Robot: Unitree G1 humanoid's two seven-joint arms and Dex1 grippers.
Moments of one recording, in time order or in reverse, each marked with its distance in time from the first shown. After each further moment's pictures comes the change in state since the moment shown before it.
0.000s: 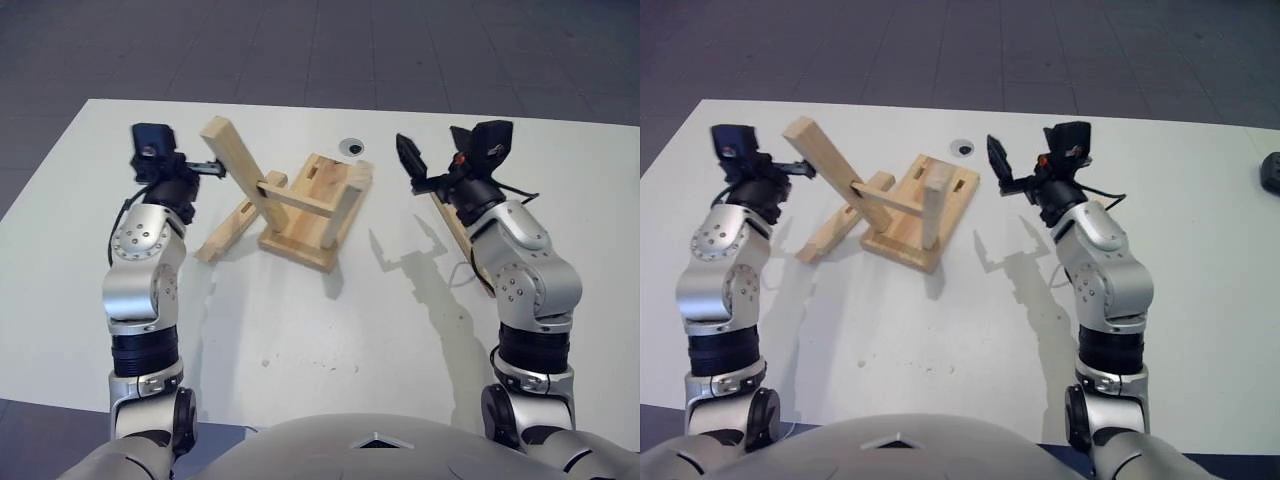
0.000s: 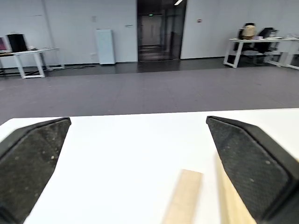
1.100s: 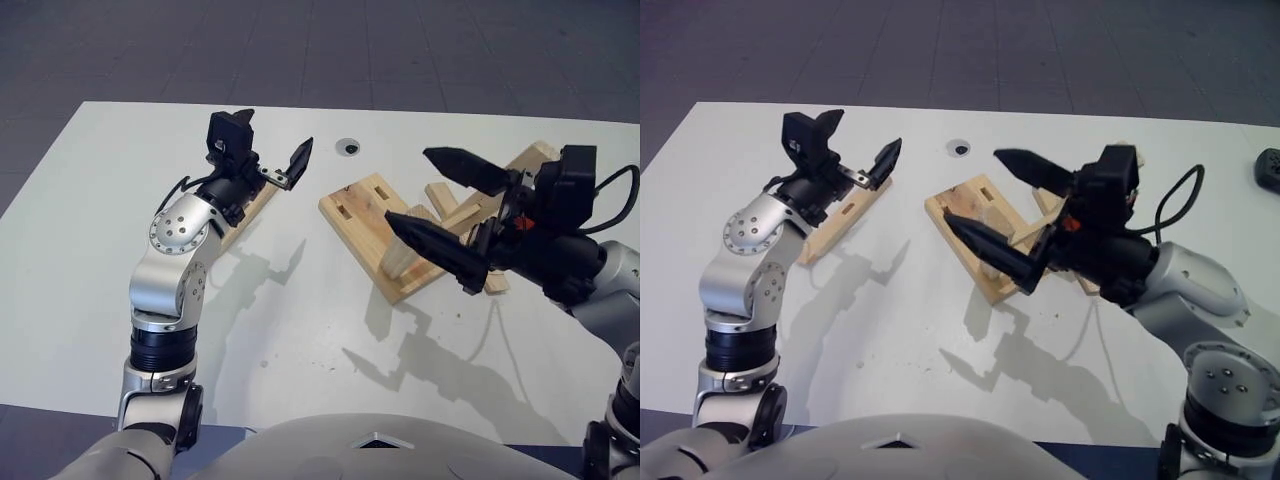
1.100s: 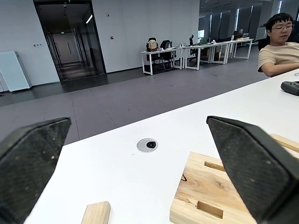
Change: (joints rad) left arm -0.050 -0.003 -0.043 0.000 -0.035 -0.028 -0.162; right arm 0.314 -0.453 -0.152 -0.518 0.793 0.218 0.305
